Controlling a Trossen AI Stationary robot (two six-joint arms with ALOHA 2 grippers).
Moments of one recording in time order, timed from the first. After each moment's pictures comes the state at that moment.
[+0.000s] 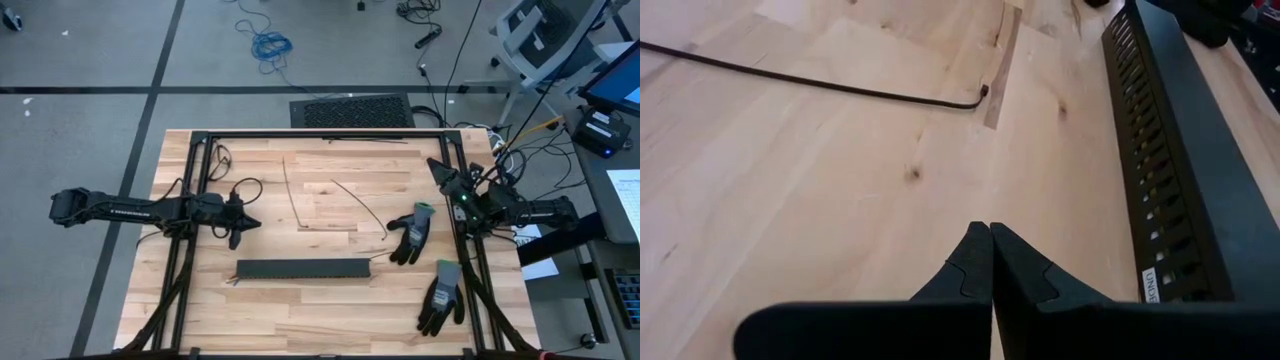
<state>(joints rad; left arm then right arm) 0.10 0.61 0.01 0.07 0.12 -0.33 0.06 0.00 0.07 0.26 0.86 0.69</state>
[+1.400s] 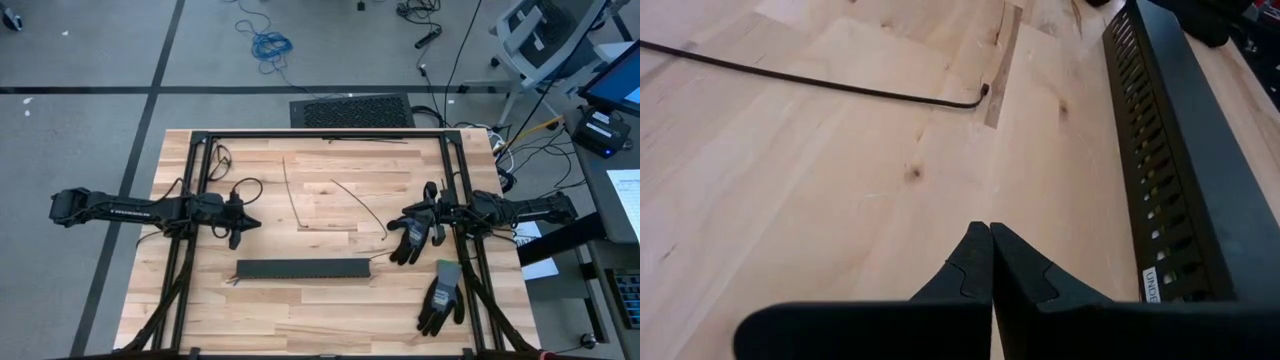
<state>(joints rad) 0.10 0.61 0.01 0.07 0.12 -0.33 0.13 0.00 0.01 0.04 0.18 0.30</state>
